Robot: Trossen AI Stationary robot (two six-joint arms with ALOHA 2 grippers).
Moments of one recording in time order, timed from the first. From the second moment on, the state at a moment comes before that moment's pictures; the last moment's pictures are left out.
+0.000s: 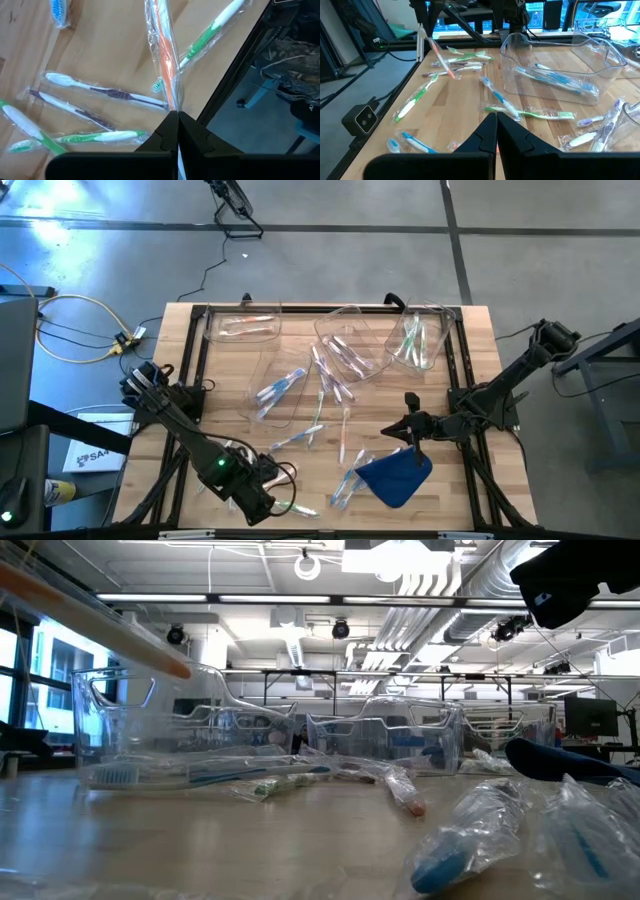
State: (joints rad) left arm -0.74 1.76 1.59 -1.13 -0.01 -1.25; right arm 0.68 1.02 0.38 0.35 0.60 0.27
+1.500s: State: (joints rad) left arm -0.28 1.62 1.59 -1.23 -0.60 -0.47; right arm 0.68 1.02 0.38 0.35 0.63 0.27
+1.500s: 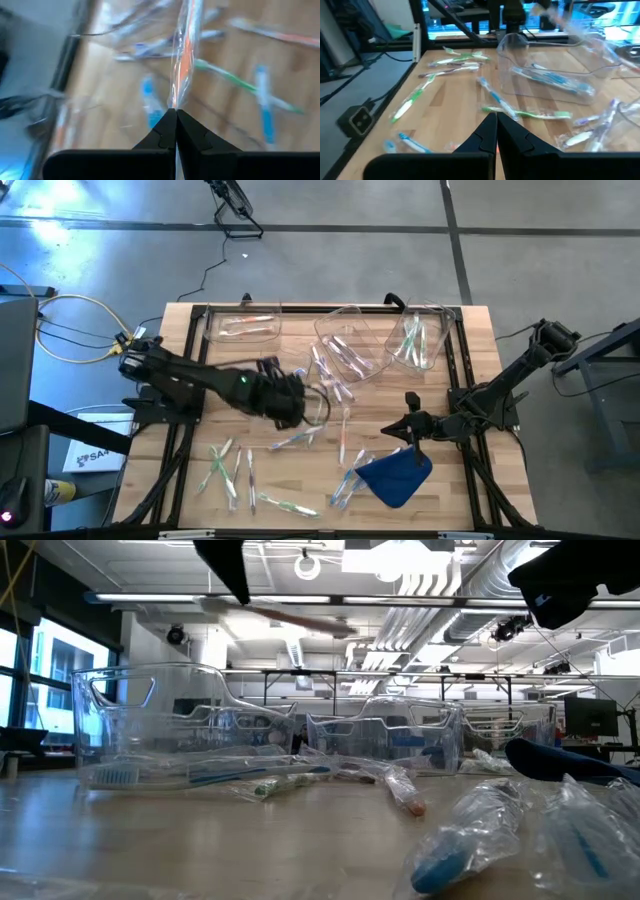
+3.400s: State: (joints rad) left arm 1.06 1.46 1.14 -0.96 -0.05 0.31; right arm 0.68 1.02 0.38 0.28 0.76 0.35
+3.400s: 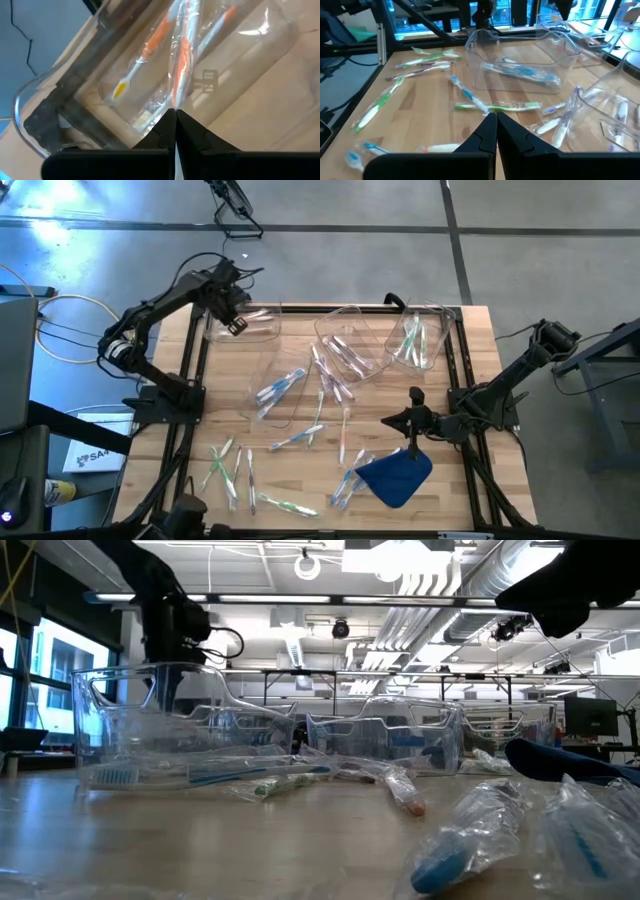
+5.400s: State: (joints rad) left arm 0.30 1.22 1.14 -0.49 -0.12 0.26; right arm 0.68 1.02 0.38 0.28 0.78 0.31
